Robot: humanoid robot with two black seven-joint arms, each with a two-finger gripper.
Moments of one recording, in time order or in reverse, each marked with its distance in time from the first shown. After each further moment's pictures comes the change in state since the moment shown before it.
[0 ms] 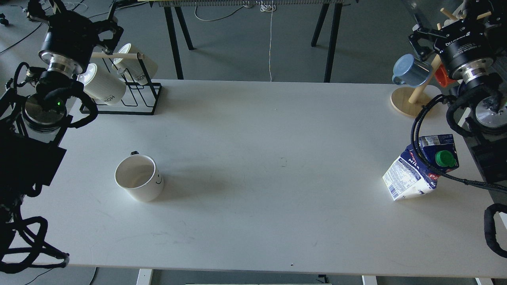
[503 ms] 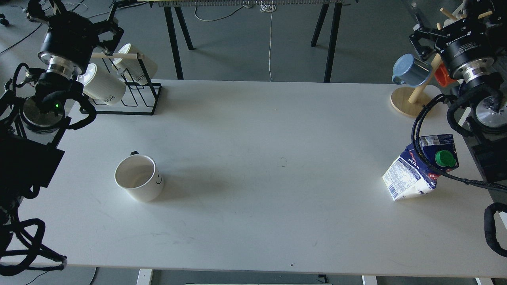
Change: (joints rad) left arm 0.015 0.022 0.027 -0.018 0.014 -0.086 0.018; right arm 0.003 0.000 -0.002 -0.003 0.000 0.000 0.002
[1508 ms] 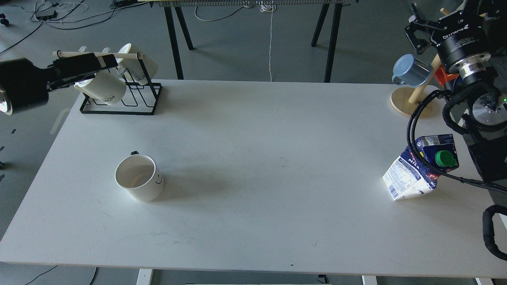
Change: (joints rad) left arm 0.113 0.744 0.289 -0.725 1.290 -0.013 -0.001; right arm -0.021 0.005 0.024 0.087 0.004 0.000 0.009
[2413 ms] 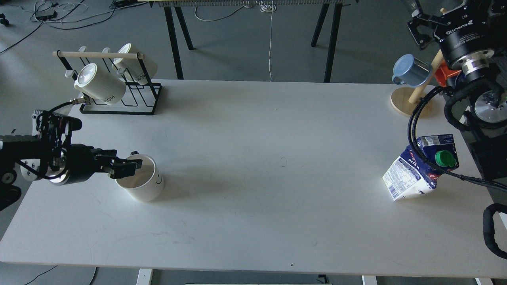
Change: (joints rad) left arm 0.054 -0.165 0.297 0.089 0.519 0.003 0.010; right arm 0.003 -0.001 0.021 0.017 0.000 0.000 0.000
